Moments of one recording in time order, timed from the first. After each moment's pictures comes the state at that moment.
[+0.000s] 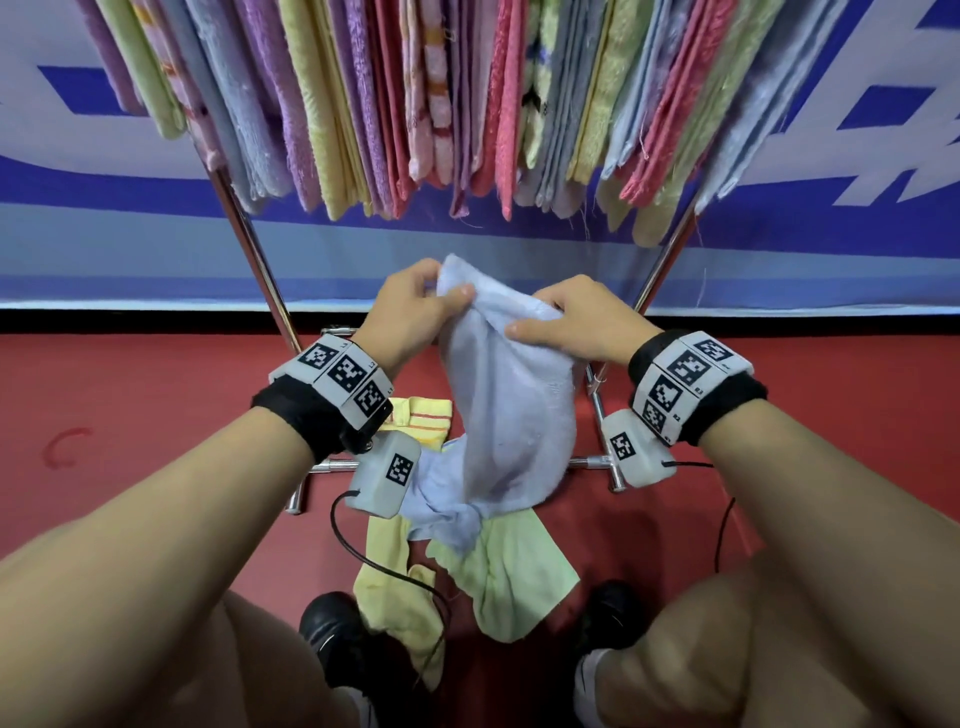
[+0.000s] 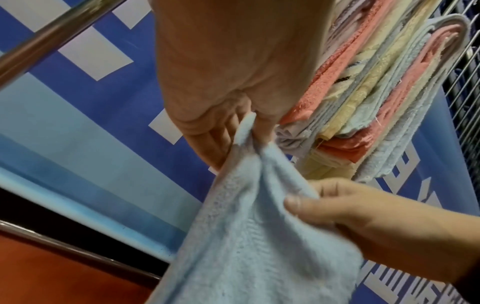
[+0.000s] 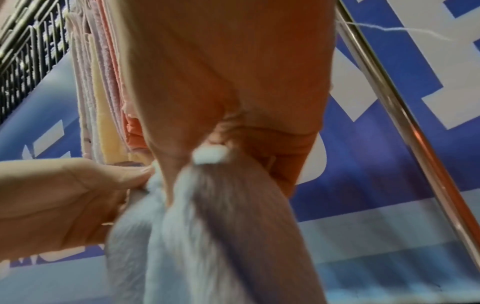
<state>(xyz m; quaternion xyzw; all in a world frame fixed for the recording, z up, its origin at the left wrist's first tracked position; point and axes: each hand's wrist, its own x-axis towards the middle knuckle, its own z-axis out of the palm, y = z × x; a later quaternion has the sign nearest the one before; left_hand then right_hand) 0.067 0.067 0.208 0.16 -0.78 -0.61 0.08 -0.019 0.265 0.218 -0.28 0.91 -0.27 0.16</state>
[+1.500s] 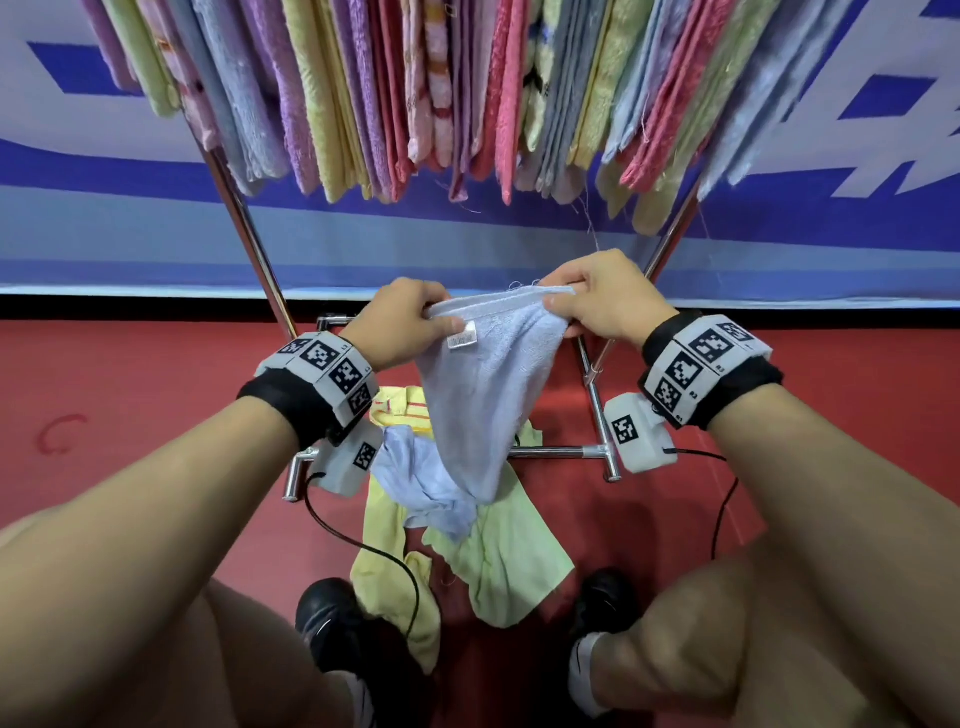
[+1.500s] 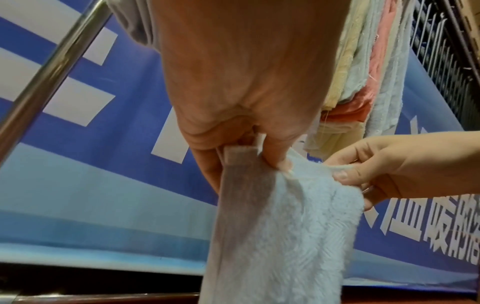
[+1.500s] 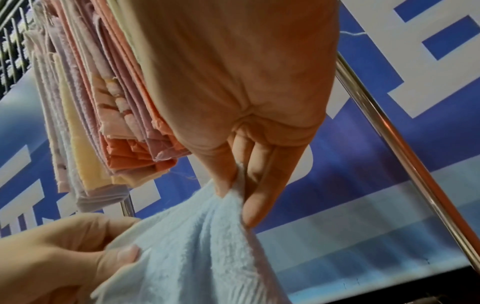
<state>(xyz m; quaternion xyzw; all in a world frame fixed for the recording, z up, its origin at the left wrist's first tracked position) 0.071 0.049 0.194 0.06 -0.94 -0.33 -0.01 -0.029 0.277 0.217 -0.19 0.89 -0.38 0.15</state>
